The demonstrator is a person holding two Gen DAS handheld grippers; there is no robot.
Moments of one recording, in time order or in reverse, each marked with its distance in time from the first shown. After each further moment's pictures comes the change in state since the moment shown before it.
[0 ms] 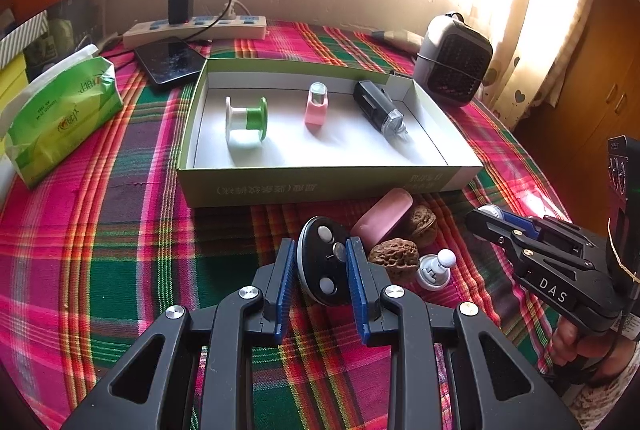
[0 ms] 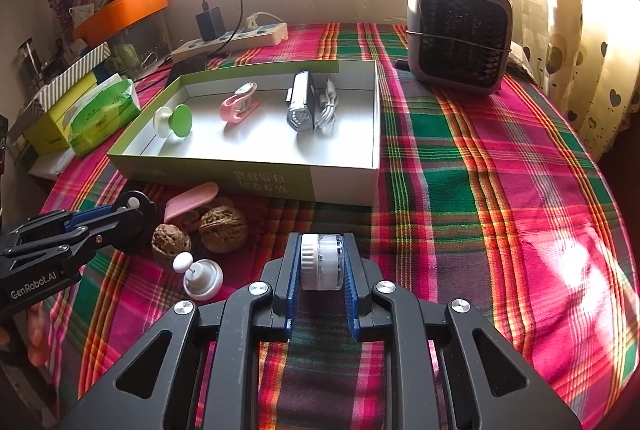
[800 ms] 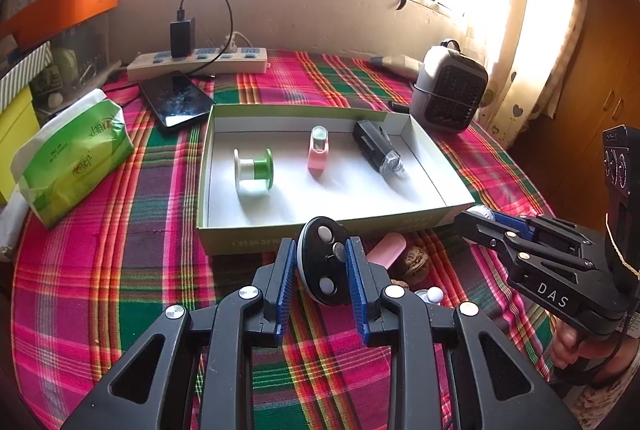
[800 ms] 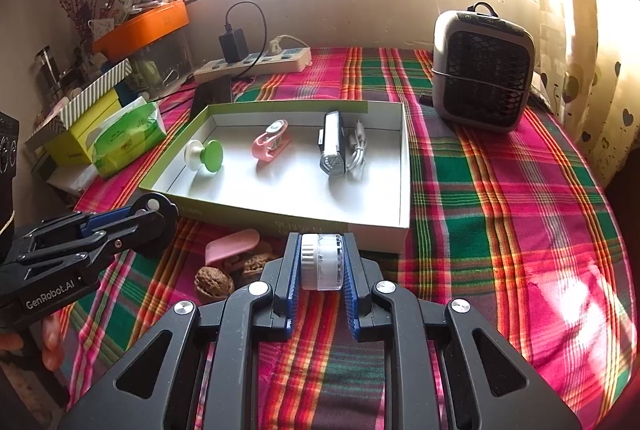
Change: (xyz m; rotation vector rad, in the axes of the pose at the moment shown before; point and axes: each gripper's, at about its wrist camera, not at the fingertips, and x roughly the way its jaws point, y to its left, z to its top) left arm -0.018 -0.002 0.023 0.022 -0.067 0.014; right arm -0.010 0.016 0.028 -0.027 -0.044 0.065
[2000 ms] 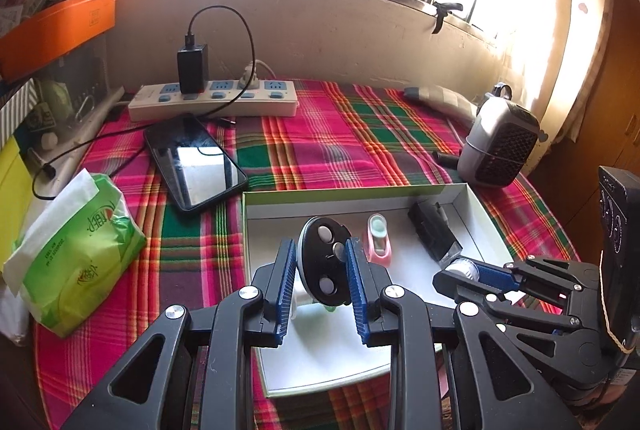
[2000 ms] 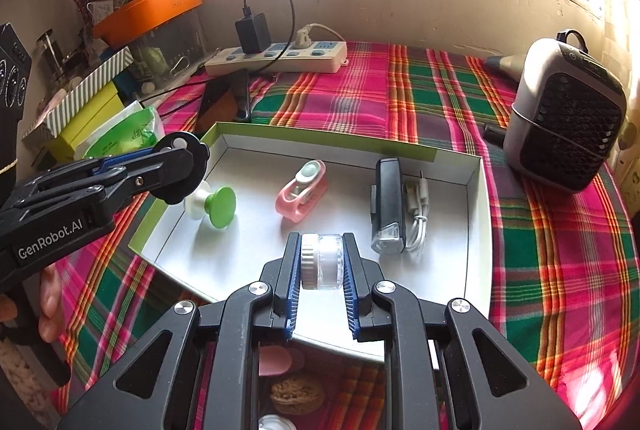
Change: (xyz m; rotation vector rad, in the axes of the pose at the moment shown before) left arm 0.043 0.041 0.080 -0.009 -0.021 0.047; right arm 0.067 0.022 0.058 -0.071 0.090 0.053
